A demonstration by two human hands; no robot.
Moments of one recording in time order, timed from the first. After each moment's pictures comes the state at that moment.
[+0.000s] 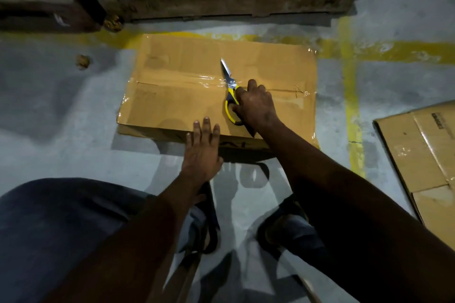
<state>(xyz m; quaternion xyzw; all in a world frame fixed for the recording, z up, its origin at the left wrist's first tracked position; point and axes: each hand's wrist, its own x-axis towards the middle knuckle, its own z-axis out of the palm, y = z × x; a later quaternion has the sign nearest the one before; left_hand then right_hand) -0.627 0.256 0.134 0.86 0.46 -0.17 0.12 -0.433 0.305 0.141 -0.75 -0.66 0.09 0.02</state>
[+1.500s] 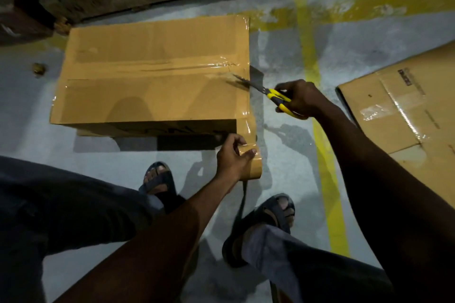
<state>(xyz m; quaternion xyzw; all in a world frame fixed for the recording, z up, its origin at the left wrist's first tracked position) -0.437 0.107 0.117 0.57 0.58 0.16 0.55 -0.189 0.140 0.122 -0.74 -0.53 0.37 0.18</state>
